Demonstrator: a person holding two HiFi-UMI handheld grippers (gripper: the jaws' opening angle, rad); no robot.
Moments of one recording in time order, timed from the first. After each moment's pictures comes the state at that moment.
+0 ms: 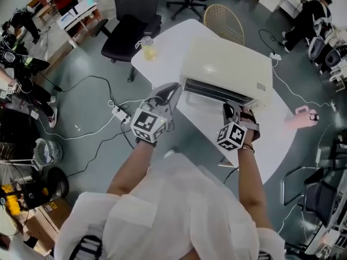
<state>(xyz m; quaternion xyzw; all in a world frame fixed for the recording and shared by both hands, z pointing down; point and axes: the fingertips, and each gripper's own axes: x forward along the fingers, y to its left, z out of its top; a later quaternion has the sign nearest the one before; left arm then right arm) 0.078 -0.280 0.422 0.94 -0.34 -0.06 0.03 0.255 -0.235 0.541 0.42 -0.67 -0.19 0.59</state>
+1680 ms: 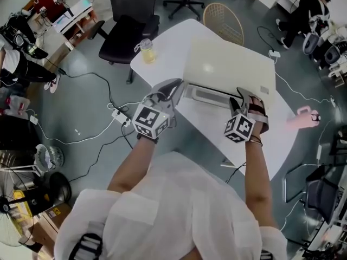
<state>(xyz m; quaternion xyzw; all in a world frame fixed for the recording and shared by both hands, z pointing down) 0.083 -0.317 0.421 0.95 -0.32 -0.06 0.03 0.279 -0.286 0.510 0.44 -0.62 -0.22 0.61</state>
